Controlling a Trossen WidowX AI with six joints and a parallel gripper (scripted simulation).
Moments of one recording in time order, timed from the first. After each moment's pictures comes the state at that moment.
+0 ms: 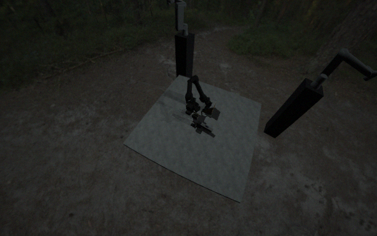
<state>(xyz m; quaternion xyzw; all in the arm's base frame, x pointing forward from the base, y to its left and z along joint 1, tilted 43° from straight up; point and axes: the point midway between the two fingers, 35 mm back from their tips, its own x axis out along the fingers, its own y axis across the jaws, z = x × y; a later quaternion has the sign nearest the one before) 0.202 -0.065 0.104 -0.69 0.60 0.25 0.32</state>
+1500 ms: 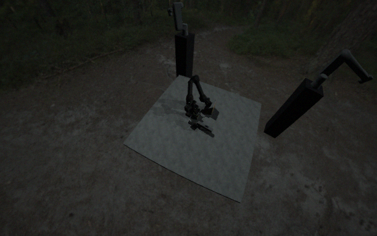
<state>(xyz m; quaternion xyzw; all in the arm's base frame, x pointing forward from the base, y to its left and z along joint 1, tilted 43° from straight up) 0.202 -0.102 0.071 -0.69 0.60 0.25 0.32</state>
